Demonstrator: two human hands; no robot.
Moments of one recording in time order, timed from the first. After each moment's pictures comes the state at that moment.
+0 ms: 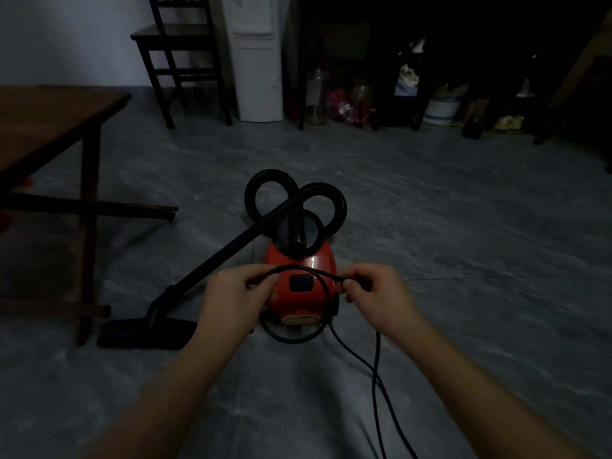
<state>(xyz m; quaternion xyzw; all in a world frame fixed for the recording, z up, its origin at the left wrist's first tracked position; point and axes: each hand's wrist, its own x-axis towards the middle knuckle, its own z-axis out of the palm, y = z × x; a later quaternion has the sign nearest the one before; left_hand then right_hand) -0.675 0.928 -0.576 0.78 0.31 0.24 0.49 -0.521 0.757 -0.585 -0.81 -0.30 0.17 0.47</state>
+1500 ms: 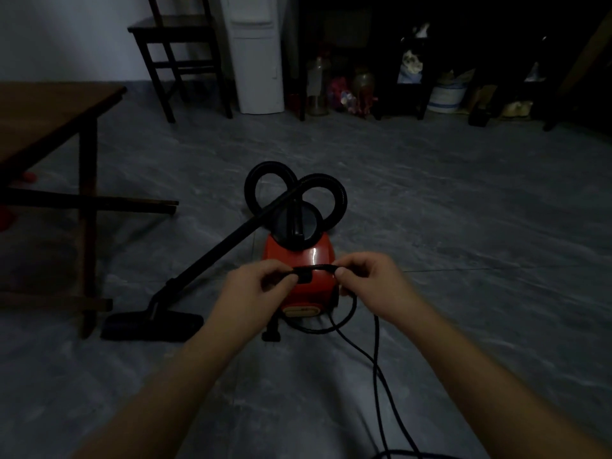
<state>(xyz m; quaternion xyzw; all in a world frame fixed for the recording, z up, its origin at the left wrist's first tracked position) -0.664 0.915 -0.583 0.85 0.25 0.17 0.44 -0.519 0.754 -0.571 -0.78 -0.29 0.25 0.50</state>
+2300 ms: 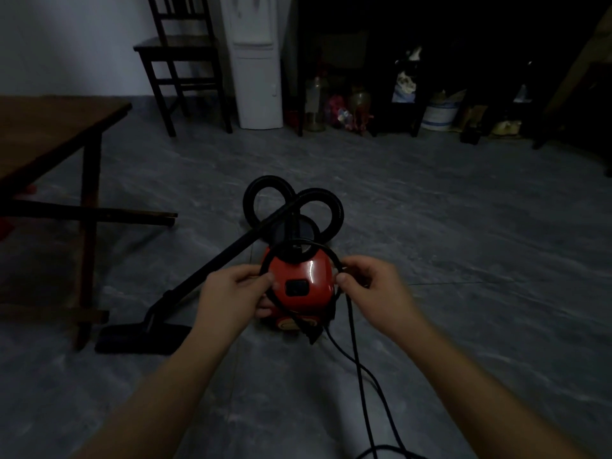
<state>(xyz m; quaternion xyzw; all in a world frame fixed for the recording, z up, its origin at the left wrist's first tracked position) -0.667 0.915 -0.559 0.67 0.37 0.21 0.61 -0.516 0.750 -0.576 -0.76 -0.32 0.18 0.54</state>
